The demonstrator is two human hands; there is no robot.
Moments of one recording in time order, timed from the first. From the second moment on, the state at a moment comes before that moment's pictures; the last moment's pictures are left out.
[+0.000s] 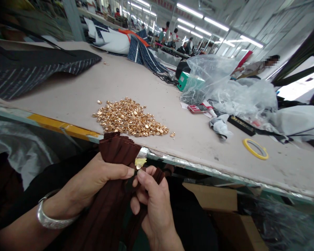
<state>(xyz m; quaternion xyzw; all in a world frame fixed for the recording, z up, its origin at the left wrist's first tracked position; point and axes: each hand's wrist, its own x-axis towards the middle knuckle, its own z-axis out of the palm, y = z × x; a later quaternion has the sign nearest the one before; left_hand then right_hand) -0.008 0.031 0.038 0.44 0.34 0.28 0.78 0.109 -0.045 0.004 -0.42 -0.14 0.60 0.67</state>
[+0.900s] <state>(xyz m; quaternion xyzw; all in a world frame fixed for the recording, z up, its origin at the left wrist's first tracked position) -0.014 0.016 0.019 0.35 0.28 0.30 0.84 0.110 -0.047 0.001 -0.50 -0.23 0.53 0.65</state>
